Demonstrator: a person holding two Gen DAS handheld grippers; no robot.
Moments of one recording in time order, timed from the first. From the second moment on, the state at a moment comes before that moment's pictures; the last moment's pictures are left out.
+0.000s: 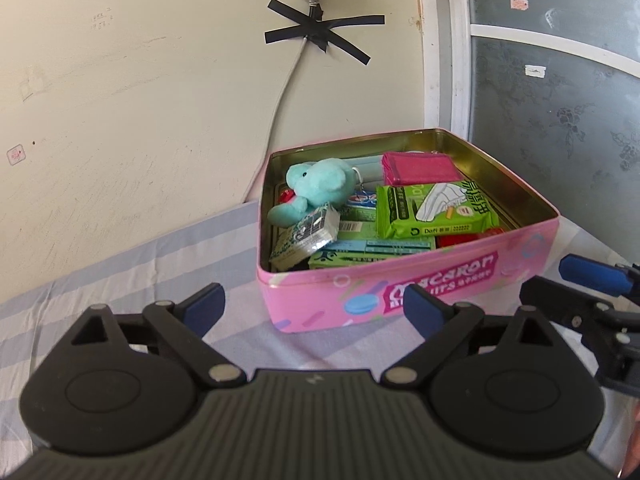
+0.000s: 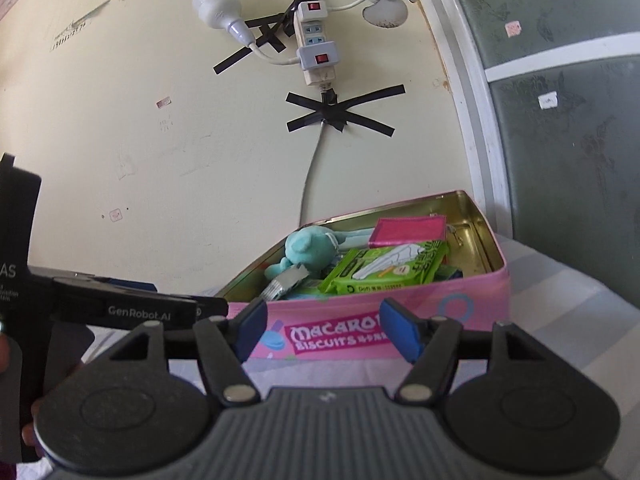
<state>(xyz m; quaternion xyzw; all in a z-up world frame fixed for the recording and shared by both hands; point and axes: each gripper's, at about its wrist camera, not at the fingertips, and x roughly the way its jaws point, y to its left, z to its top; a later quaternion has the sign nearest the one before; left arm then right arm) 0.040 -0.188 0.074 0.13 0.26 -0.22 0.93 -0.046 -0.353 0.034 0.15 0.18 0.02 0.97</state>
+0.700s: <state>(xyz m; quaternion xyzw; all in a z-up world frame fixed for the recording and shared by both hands) 0.003 -0.145 0.059 0.10 0.30 -0.21 0.93 -0.080 -0.332 0.034 0.20 0.17 0.03 0.96</state>
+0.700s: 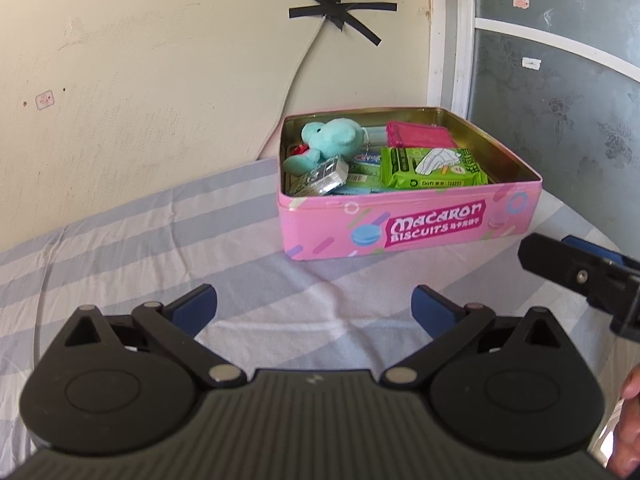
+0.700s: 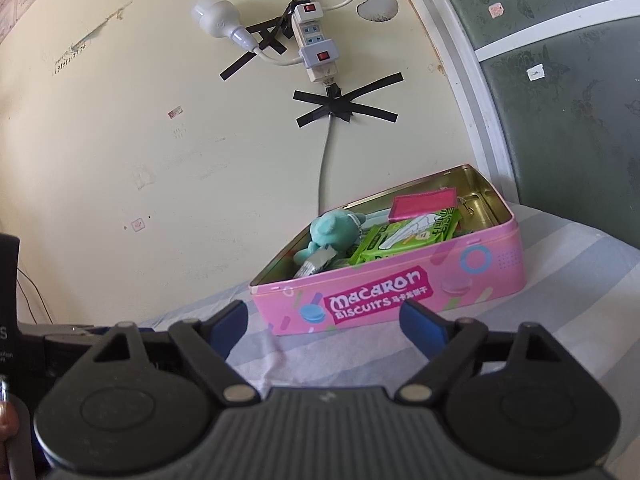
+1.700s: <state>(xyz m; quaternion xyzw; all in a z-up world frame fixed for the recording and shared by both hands) -0.005 -0.127 0.060 0.13 0.26 -0.15 0.94 -0.075 -0.318 0.043 0.20 0.16 0.03 0.97</state>
